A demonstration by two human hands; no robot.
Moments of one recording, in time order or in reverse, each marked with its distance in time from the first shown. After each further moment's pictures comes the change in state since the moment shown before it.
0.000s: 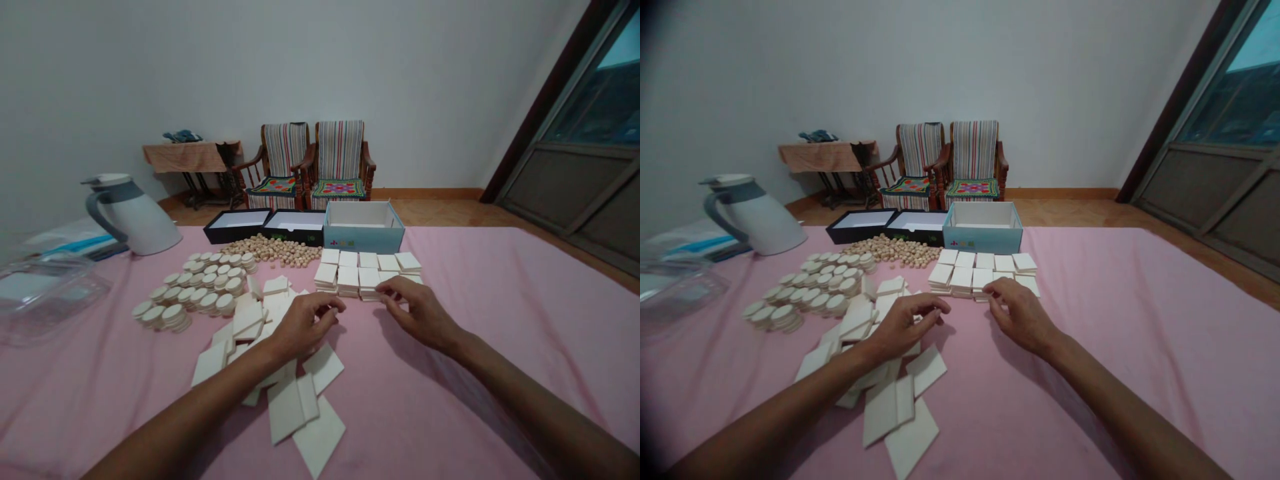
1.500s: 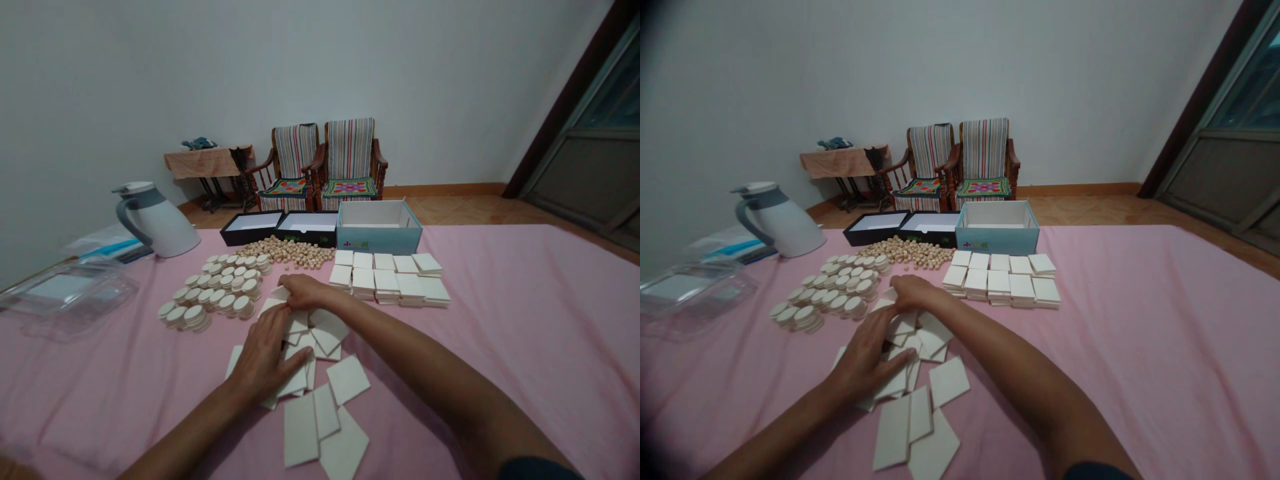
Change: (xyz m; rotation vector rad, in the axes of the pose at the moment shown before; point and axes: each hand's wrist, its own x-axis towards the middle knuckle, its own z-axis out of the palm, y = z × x) left_hand -0.082 -0.056 -0.036 0.575 0.107 -0.077; right_hand 0.148 -0.096 0.142 0.011 -0.657 -0.095
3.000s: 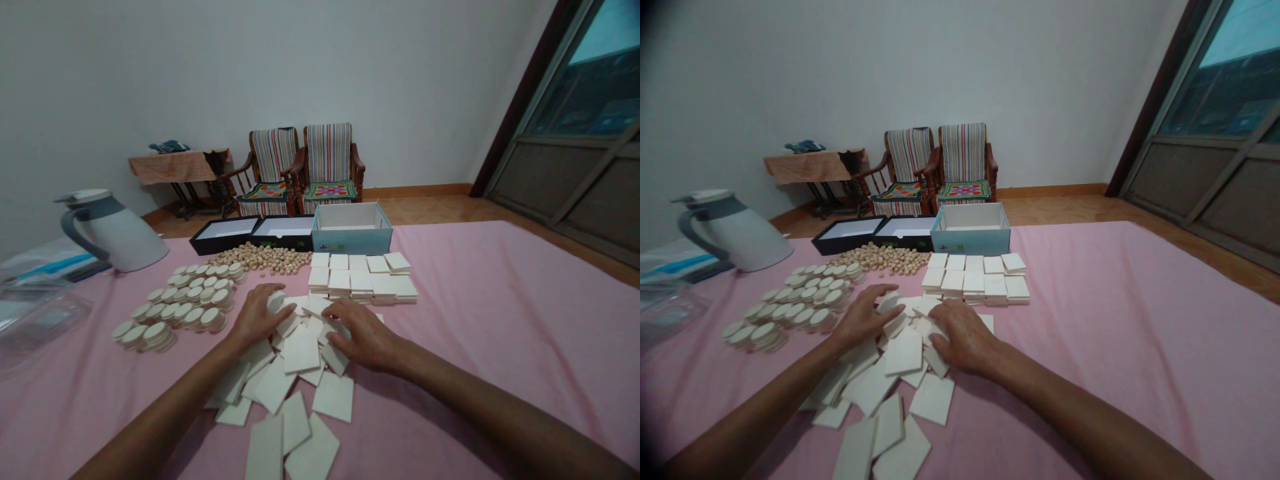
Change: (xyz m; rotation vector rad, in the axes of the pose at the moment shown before) left_hand 0.082 -0.015 0.018 -0.380 0.013 -0.263; right_hand -0.170 0.035 0.011 0.130 0.426 0.061
